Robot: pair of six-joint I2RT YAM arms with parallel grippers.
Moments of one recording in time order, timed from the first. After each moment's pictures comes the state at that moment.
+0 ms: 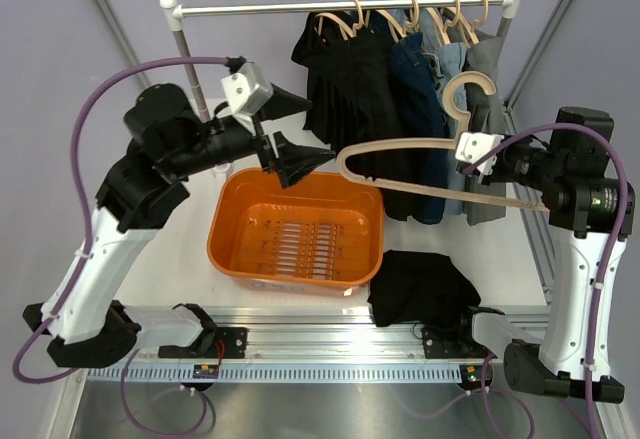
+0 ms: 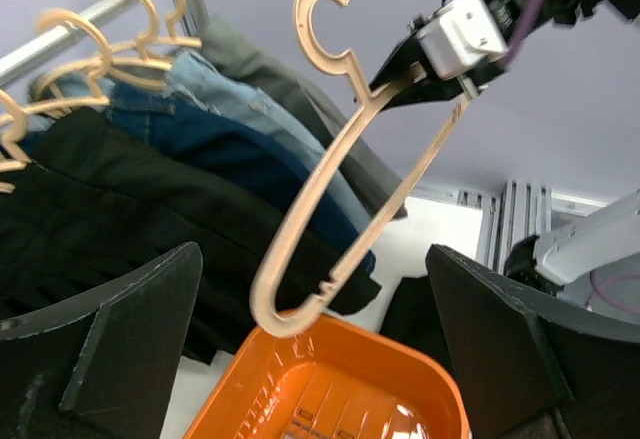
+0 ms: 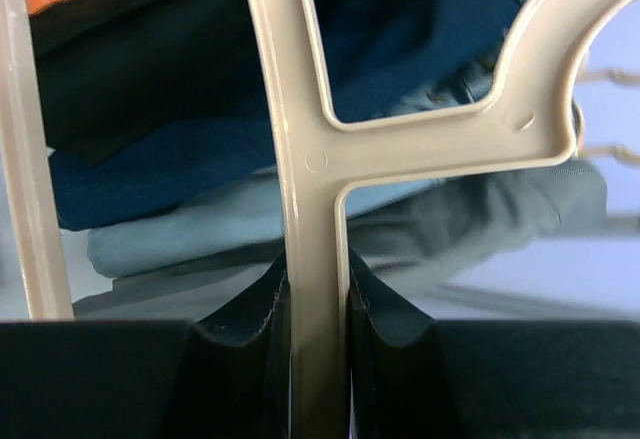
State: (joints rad) left arm -0.74 1.22 1.84 -0.55 0.47 0.04; right arm -0.09 1.09 1.70 -1.15 -0.62 -1.33
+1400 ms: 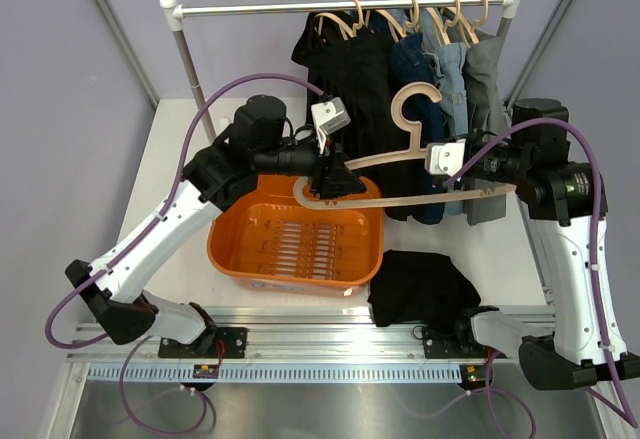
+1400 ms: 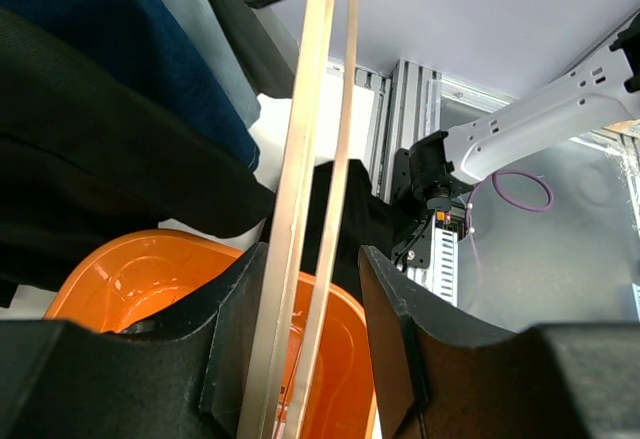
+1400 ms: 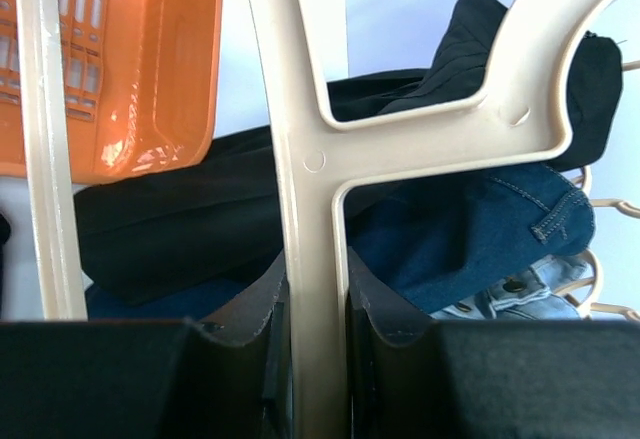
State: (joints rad) left arm -0.78 1.39 1.63 -0.54 0.66 -0.08; right arm 0.16 1.14 1.68 -1.08 -0.77 -1.36
